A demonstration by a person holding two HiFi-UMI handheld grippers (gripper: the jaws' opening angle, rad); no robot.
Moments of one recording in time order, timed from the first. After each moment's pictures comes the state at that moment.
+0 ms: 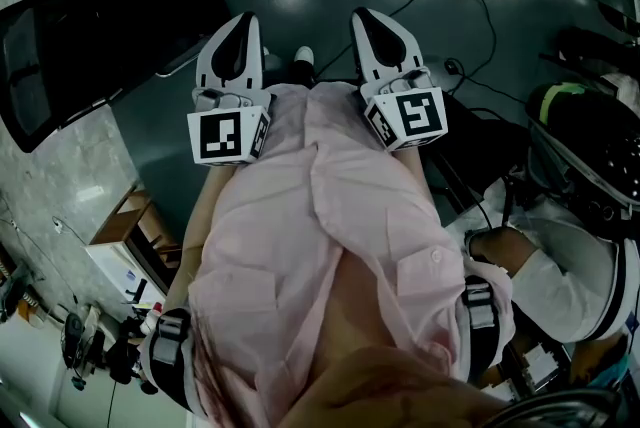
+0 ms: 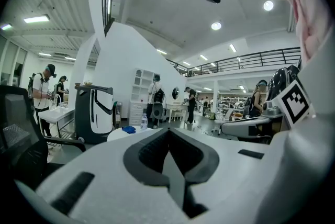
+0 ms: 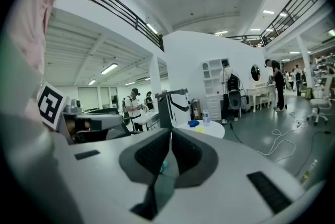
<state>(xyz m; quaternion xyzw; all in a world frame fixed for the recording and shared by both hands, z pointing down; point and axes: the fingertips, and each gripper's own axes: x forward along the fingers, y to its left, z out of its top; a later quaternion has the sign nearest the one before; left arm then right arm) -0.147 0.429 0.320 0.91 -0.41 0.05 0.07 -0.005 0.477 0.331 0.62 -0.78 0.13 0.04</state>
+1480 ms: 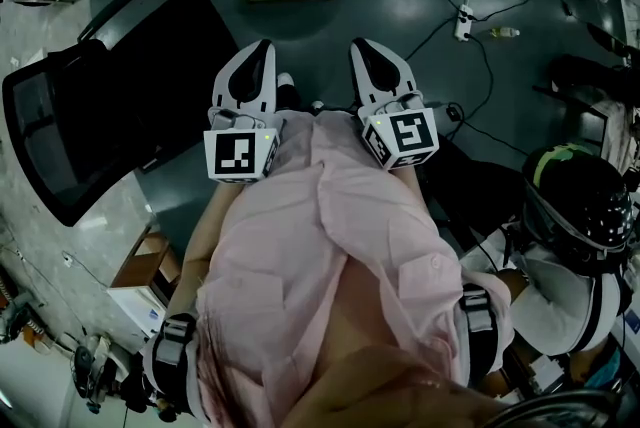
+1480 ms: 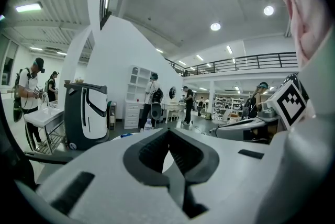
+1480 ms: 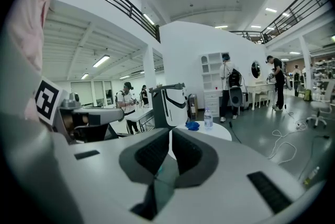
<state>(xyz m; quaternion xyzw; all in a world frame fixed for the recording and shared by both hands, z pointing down) -0.149 0.260 0.306 0.93 -0.37 0.05 0.08 -0.025 0.308 0.332 0.63 -0.76 0.15 0.07</state>
